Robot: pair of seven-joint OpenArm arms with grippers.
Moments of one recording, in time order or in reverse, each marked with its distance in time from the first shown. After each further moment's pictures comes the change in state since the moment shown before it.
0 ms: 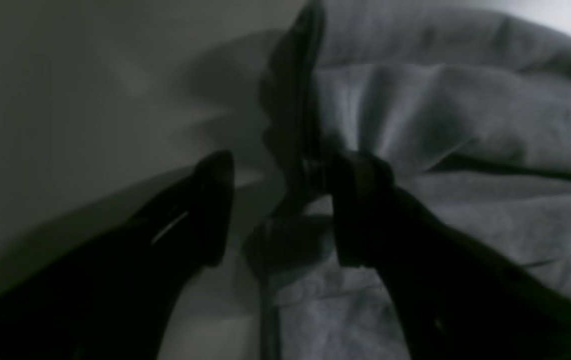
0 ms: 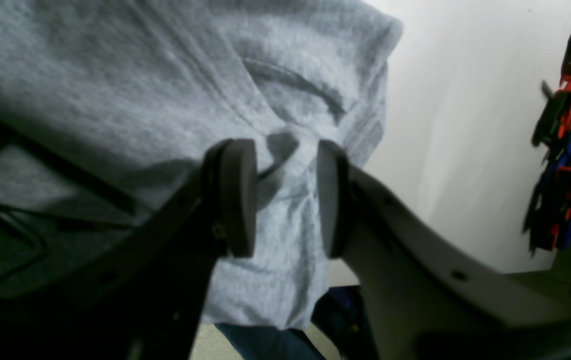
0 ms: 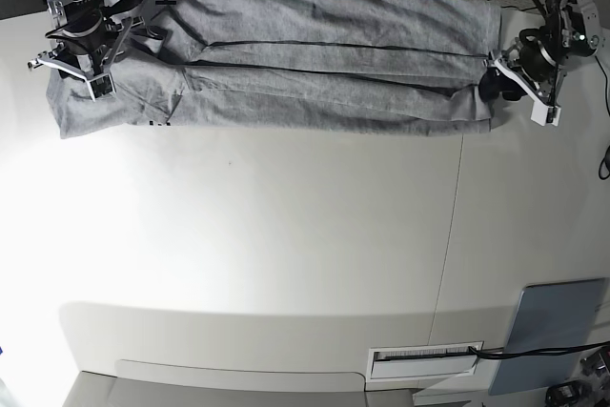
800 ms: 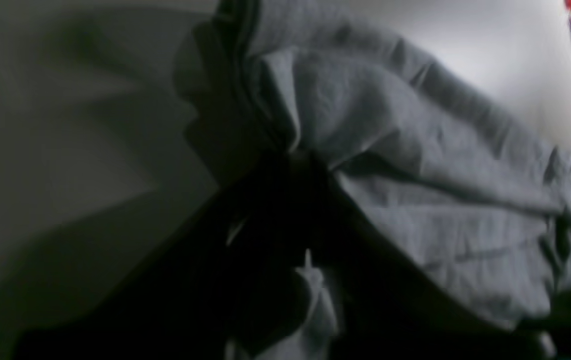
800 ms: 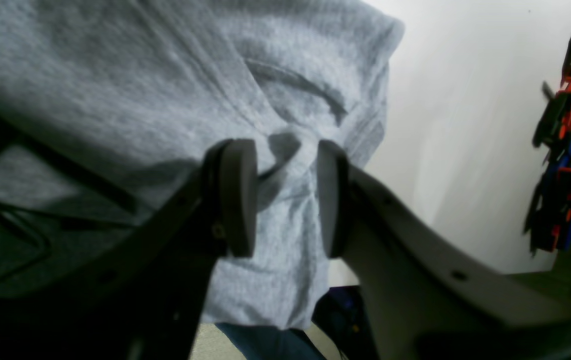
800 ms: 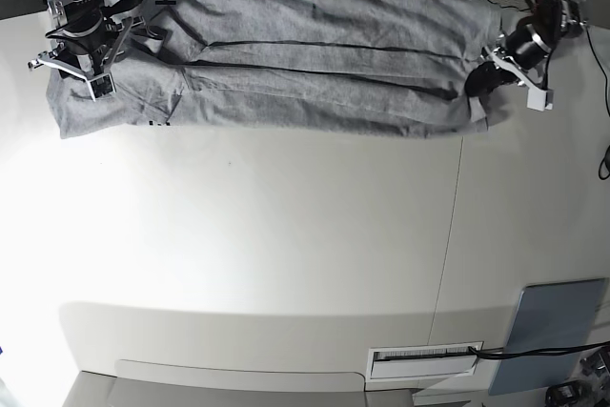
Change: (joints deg) left arm -0.3 3.2 -0.1 -10.4 -13.7 -6.1 -5.4; right arm 0.0 0.0 0.0 0.0 0.0 0.0 0.0
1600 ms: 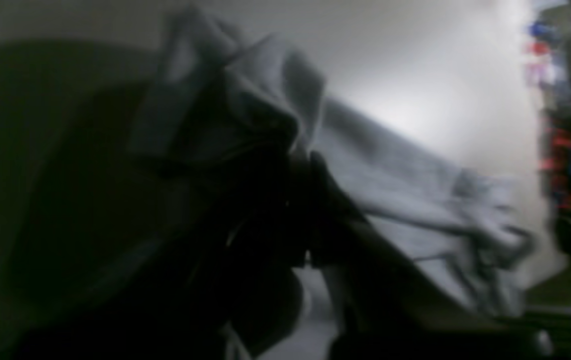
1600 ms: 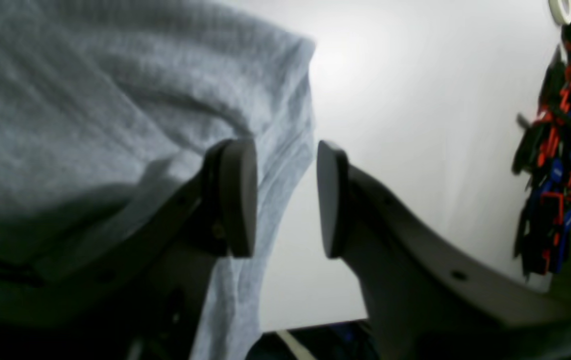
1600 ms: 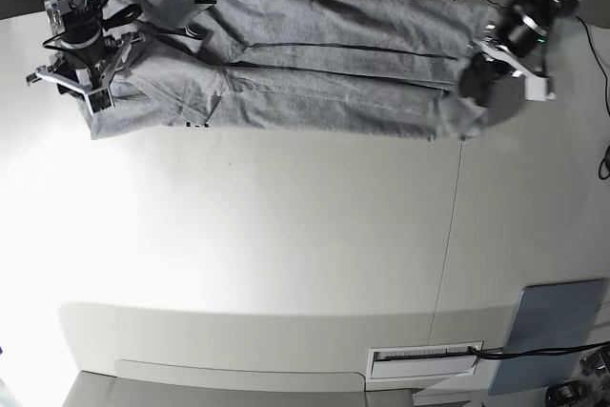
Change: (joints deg) left arm 8.1 11.7 -6.2 25.6 -4.0 3.4 8.9; right arm 3.8 0.0 0.0 0.0 0.0 0.0 2.5
